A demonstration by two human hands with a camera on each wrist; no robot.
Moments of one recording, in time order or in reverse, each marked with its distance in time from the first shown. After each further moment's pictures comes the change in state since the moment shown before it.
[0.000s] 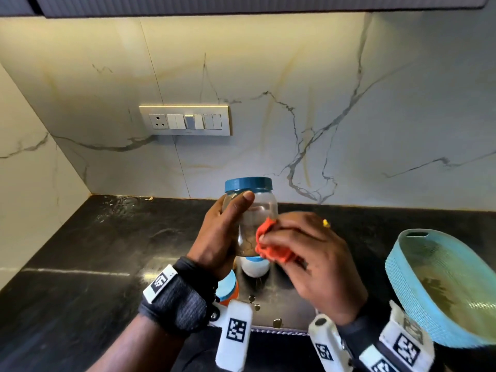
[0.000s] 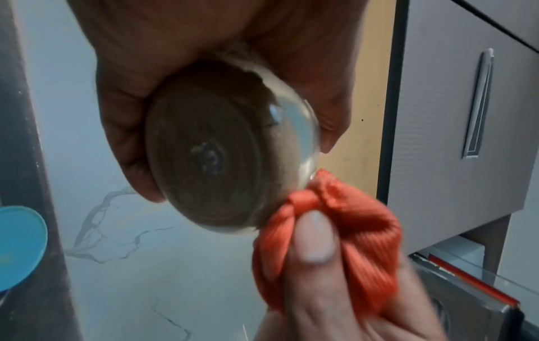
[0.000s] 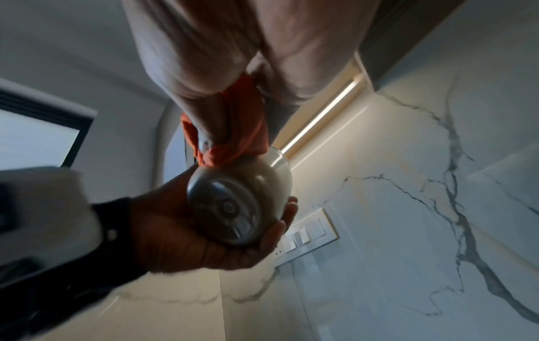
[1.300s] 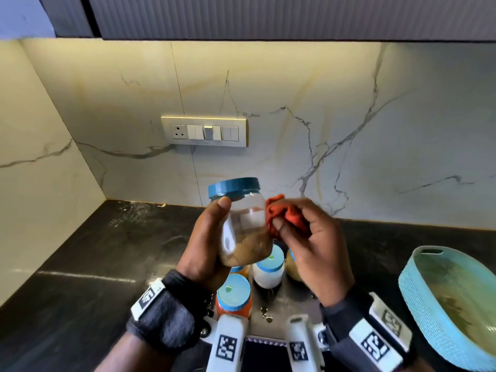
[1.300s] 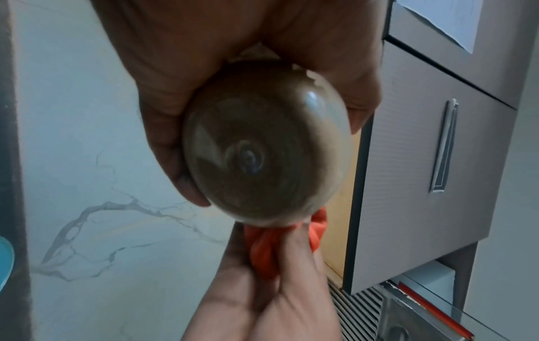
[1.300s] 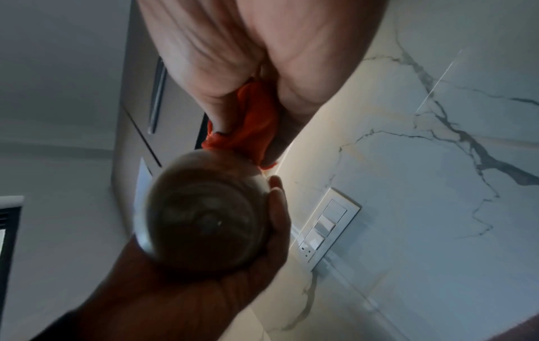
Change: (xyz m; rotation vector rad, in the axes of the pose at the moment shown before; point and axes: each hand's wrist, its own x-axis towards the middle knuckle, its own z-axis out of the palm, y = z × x) left_hand -0.026 0.027 -0.033 -0.182 -0.136 0.060; right_hand 0.044 -0.021 0.036 0.569 0.205 0.344
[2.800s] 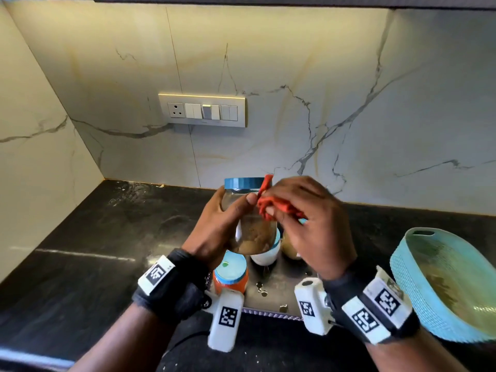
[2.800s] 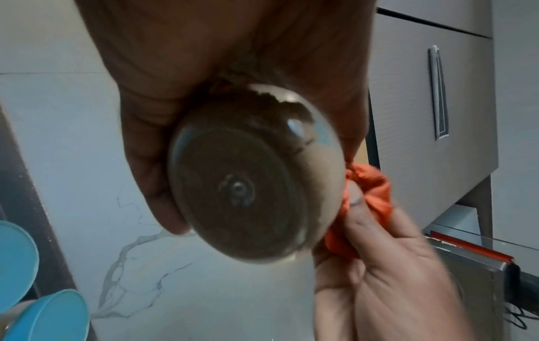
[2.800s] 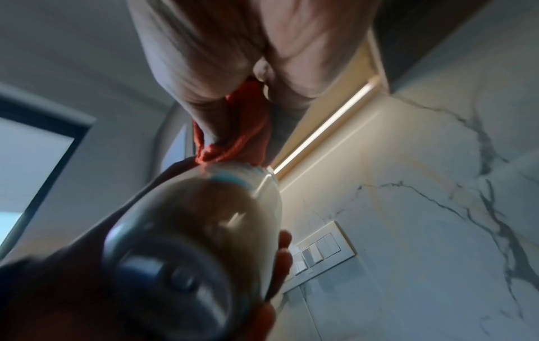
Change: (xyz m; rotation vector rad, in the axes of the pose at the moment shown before) left_hand 0.003 -0.018 -0.008 0.288 0.097 0.024; right_hand -0.002 -0.008 -0.019 -0.555 -0.108 -0.349
